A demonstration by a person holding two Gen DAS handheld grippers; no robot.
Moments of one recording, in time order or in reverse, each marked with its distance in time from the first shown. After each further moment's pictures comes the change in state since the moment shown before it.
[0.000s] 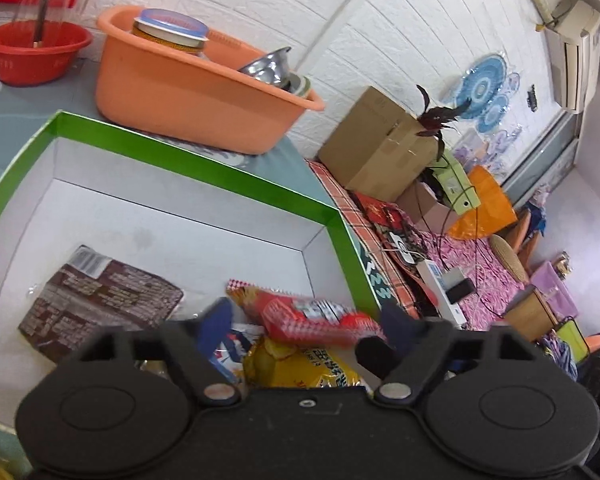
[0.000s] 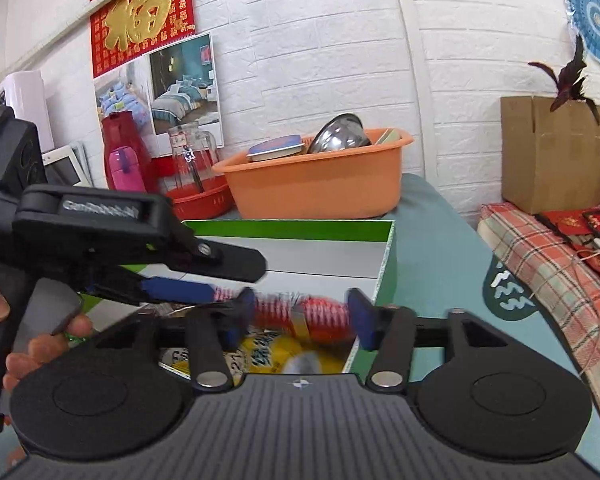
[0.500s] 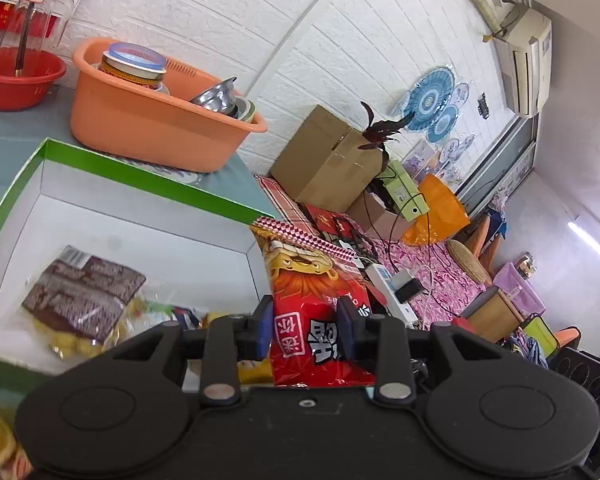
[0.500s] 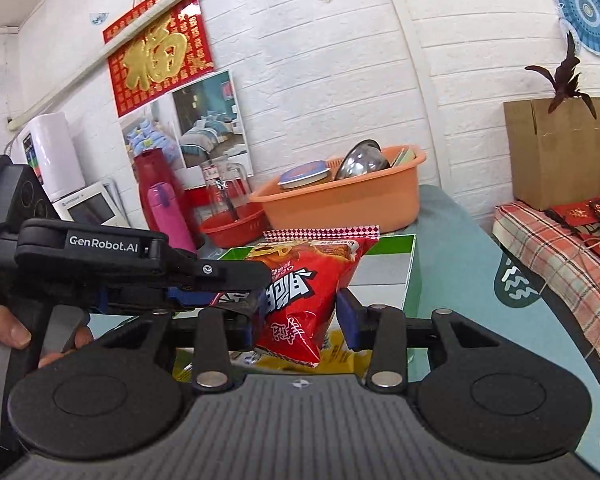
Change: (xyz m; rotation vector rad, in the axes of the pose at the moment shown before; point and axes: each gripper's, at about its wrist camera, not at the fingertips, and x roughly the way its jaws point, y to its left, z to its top) left arm -0.044 -0.029 -0.012 0.038 -0.044 -0.121; right arm -0.041 0.010 0.012 0.092 -0.037 0.081
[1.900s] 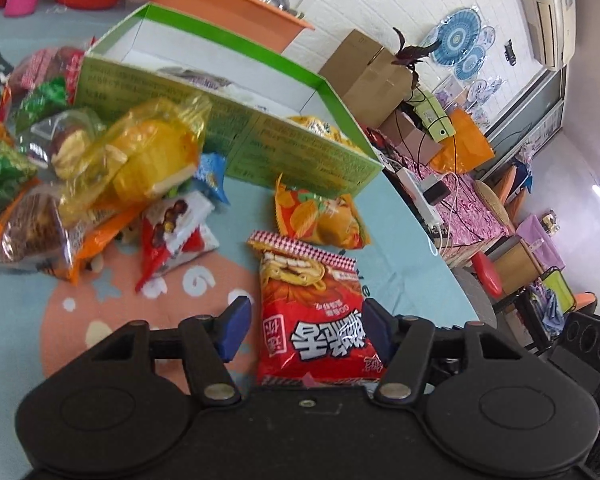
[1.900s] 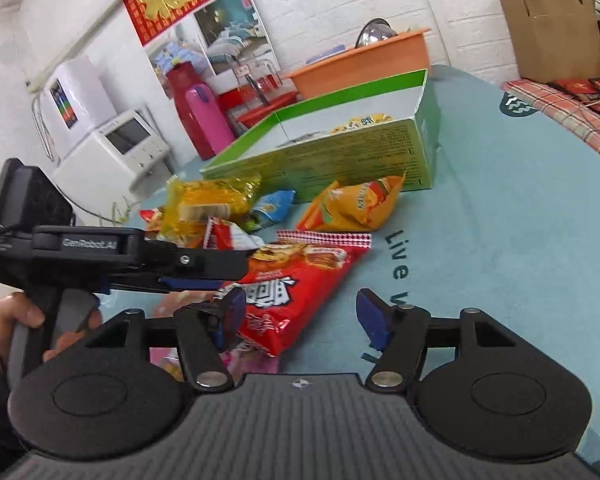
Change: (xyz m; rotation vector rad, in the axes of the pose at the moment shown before) left arm -0.071 0.025 -0.134 -0.047 0.177 0.075; right arm -0.079 0.050 -0.111 0.100 0.250 0.071
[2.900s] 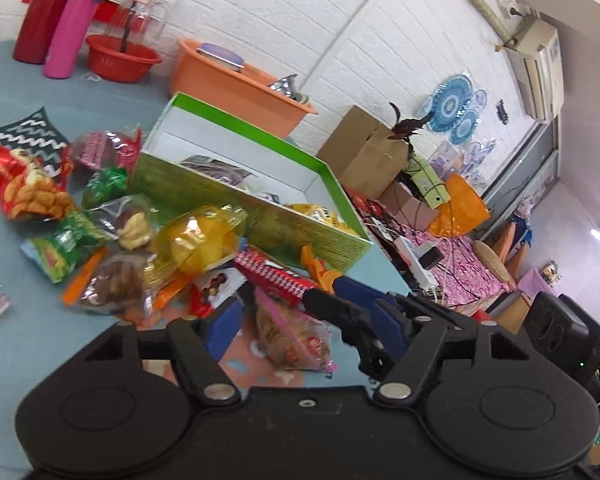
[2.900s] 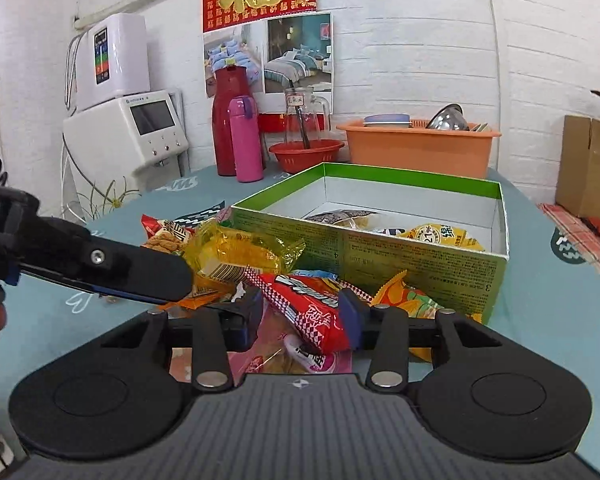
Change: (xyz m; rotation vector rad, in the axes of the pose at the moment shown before) left arm -0.073 -0.007 0.002 0.004 -0.230 0.036; right arm 0.051 0.064 0.037 -0.359 -0.130 -0.060
